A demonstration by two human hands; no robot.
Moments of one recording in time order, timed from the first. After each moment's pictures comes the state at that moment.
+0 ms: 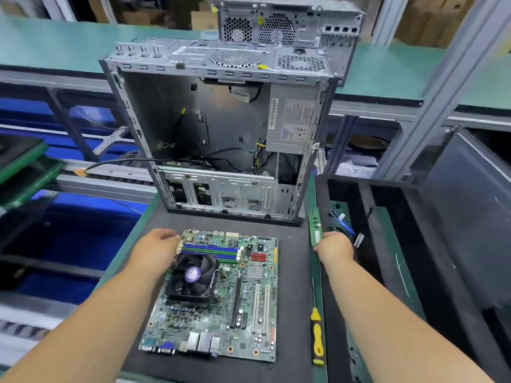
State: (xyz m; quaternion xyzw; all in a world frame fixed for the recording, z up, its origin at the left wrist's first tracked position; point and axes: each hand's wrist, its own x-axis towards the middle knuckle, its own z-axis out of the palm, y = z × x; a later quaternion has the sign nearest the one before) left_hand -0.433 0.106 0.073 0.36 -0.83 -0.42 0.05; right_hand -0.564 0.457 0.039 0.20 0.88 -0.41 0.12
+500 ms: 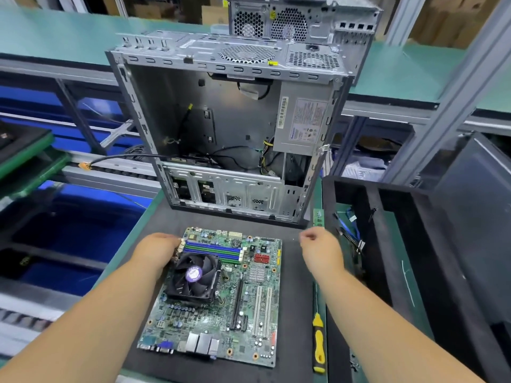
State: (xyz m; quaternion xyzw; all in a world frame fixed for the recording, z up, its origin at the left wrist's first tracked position) left_hand -0.443 0.098 0.061 0.43 -0.76 -0.48 0.01; right_hand -0.533 0.417 0.066 0.06 0.90 -0.42 0.06
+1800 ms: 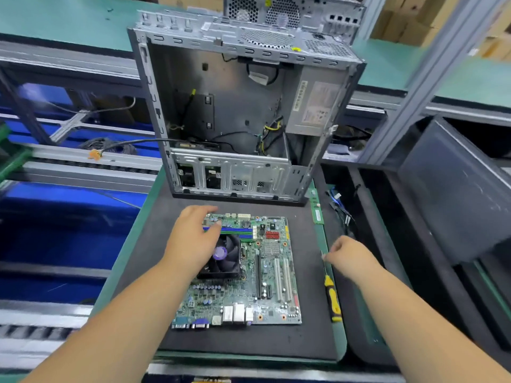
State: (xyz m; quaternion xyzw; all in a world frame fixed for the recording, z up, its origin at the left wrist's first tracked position) left_hand -0.406 0.129 0.098 0.12 -0.90 -0.41 0.09; right_hand -0.451 0.445 0.099 0.14 0.95 -0.19 0.19
